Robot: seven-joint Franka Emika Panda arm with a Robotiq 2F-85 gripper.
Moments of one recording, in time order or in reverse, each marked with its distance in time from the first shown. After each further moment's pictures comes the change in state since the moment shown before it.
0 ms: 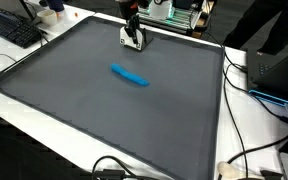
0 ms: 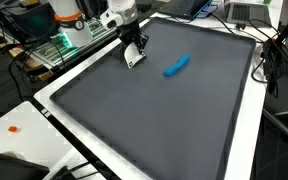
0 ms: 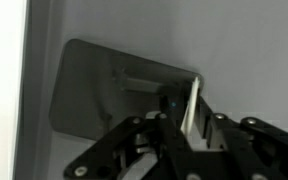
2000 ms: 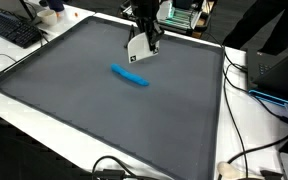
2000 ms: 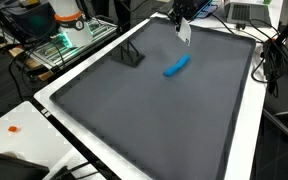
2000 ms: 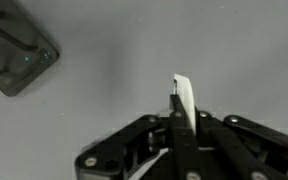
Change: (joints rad) arm 0.118 0.213 0.082 0.615 -0.325 -0.437 -0.259
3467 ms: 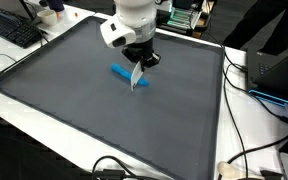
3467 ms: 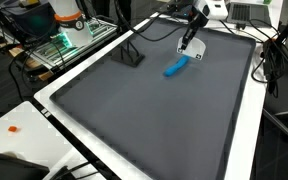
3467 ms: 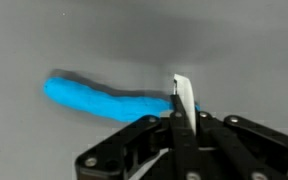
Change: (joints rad) arm 0.044 0.312 -0.023 0.329 -0.236 -0.165 -0.456
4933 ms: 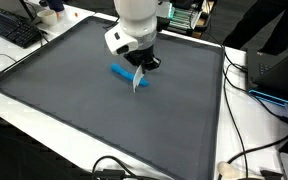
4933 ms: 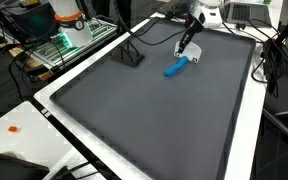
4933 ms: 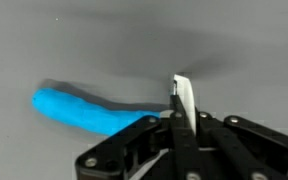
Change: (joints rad) arm 0.012 0.023 -0.011 -0.027 0.002 0.030 -0.011
